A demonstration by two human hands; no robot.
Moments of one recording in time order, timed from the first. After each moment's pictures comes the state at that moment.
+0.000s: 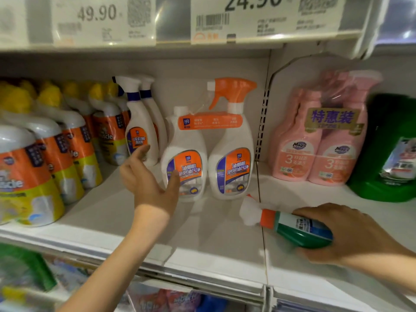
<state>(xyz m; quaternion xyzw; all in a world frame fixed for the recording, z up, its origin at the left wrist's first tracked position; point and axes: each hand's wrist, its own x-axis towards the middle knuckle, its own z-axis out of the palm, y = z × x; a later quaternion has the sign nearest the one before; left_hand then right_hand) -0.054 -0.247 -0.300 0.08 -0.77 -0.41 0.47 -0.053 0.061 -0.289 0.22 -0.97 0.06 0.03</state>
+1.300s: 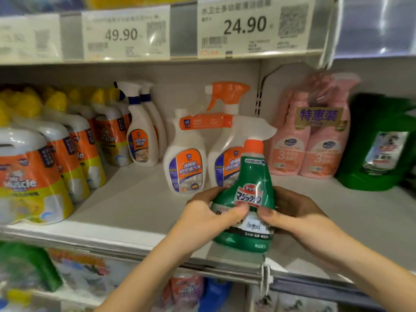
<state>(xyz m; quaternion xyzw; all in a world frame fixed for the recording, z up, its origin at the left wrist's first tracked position) -0.001 -0.196 -0.294 -0.10 -0.77 -0.63 0.00 -0.019 0.003 -0.296 0.22 -0.68 0.69 -0.11</state>
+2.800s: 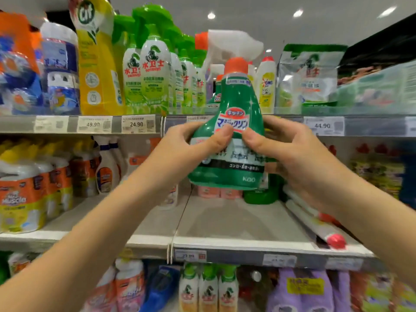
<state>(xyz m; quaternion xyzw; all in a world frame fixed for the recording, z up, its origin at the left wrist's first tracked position) 0.176 -0.026 -0.112 -0.27 -0.73 -0.62 0.14 0.177 0.161 -0.114 0.33 -0.65 0.68 0.10</state>
